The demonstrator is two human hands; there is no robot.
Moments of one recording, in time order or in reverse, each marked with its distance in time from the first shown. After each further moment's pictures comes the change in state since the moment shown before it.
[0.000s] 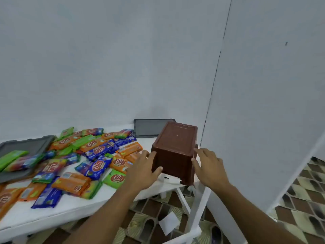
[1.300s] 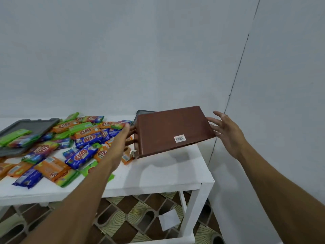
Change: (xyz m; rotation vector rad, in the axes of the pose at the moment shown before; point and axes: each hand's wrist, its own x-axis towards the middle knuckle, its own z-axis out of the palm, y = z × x) left_hand 0.082 0.027 0.002 -1.093 0.241 -0.516; right_hand 0.180 0.149 -0.021 1.418 -0.245 0.037
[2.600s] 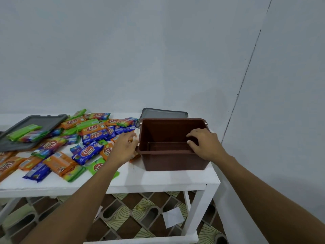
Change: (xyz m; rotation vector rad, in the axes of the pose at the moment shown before) left_hand 0.012 -0.020 -0.008 0.709 0.130 0.143; right_hand 0.006 0.041 0.061 -1.307 -0.177 -0.364
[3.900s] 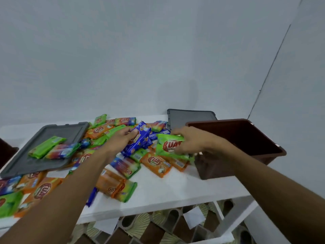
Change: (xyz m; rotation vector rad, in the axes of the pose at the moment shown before) left_hand 0.083 -0.135 -0.167 -0.468 -0.293 -0.127; right_hand 0.097 -0.264 0.002 0.221 -0.497 0.050
